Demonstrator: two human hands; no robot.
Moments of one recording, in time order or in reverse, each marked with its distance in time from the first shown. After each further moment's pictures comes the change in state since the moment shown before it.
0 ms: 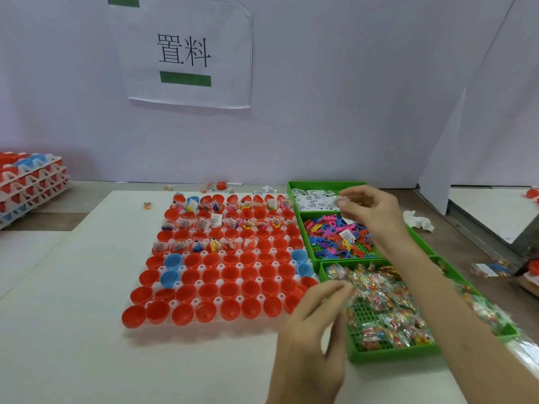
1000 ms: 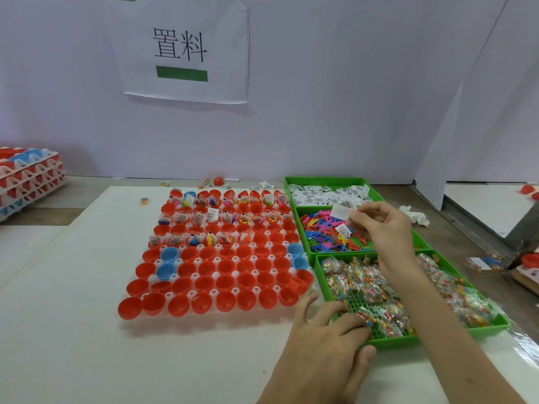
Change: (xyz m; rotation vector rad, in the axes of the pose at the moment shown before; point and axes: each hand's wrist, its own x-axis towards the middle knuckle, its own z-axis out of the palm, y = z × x) left_hand -0.013 -0.003 0.006 0.548 -0.630 0.141; right_hand -0.037 0.015 -0.005 0.121 0.238 0.093
